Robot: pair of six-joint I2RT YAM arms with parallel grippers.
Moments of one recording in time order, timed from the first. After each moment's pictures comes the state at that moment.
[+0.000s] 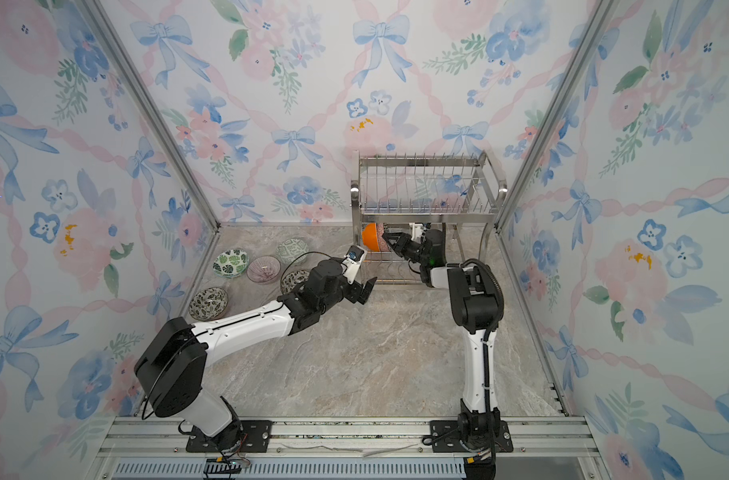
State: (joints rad) left arm -0.79 1.61 1.07 0.18 -0.21 0.03; right arm 0.16 2.27 1.38 0.80 -0.75 1.00
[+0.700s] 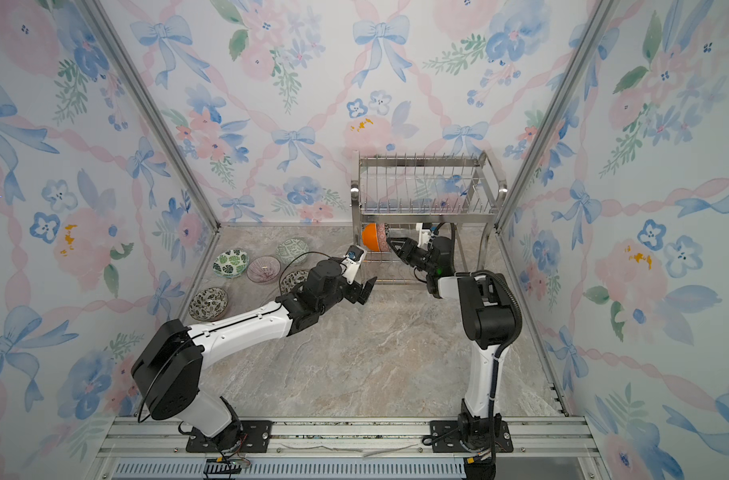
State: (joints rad) left arm -0.80 1.59 1.07 0.17 -0.21 0.03; right arm 0.14 2.04 1.11 0.86 -0.71 0.98
